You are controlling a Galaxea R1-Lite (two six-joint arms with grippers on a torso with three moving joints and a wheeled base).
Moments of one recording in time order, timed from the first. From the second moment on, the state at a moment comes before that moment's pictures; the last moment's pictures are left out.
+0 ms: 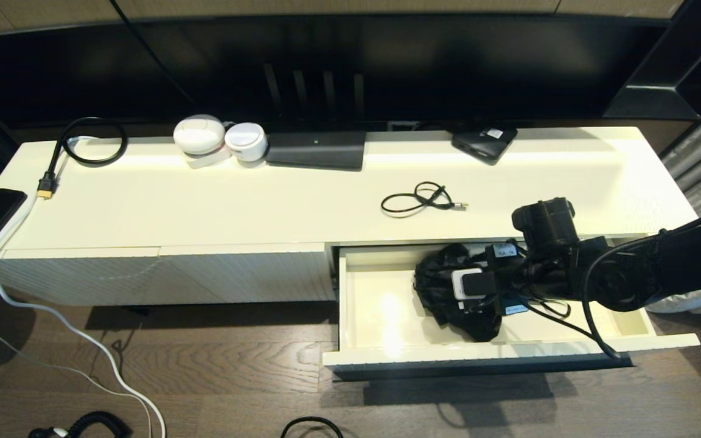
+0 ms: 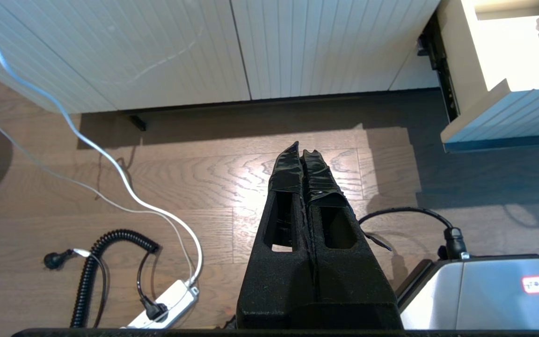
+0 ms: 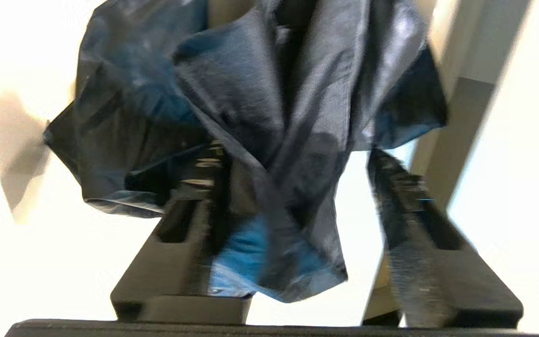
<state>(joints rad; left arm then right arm) 0.00 0.00 -0.03 0.08 -0.02 0.04 0.32 1.98 -1.12 -0.22 0.00 -1.42</state>
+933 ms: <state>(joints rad) 0.00 0.00 -0.03 0.08 -0.02 0.04 0.35 1.66 -1.07 -0.14 -0.01 -1.32</state>
